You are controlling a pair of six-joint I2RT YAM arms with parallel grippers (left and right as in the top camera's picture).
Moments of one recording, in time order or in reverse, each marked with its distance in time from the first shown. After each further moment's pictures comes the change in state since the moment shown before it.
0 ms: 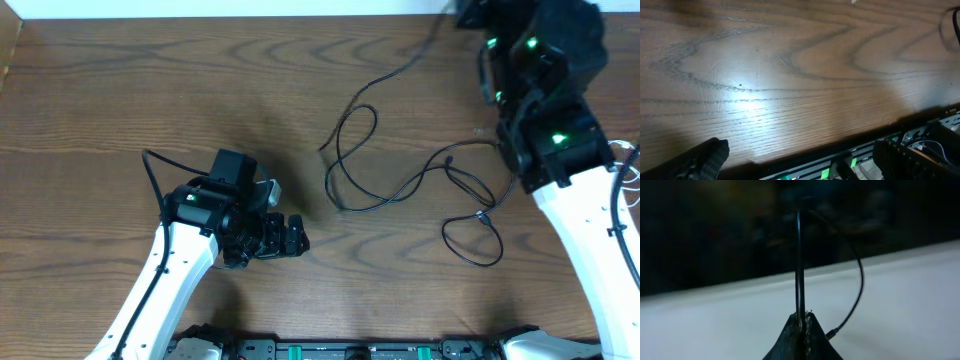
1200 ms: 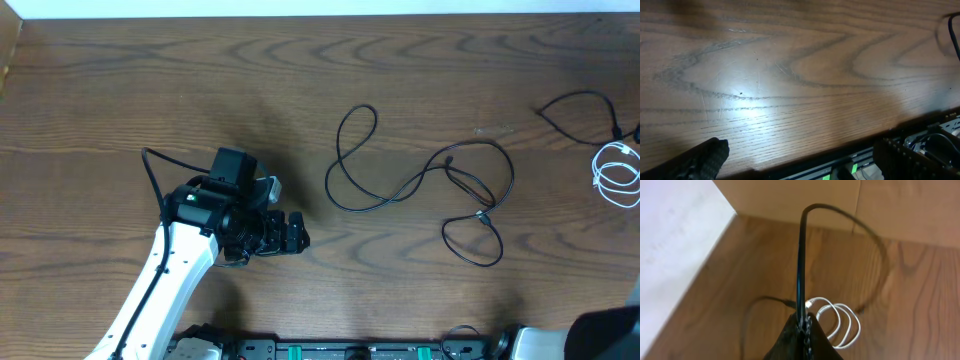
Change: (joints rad) left arm 0.000 0.000 -0.001 0.030 -0.007 0.000; right arm -0.686 0.116 0.000 -0.740 0.212 0.468
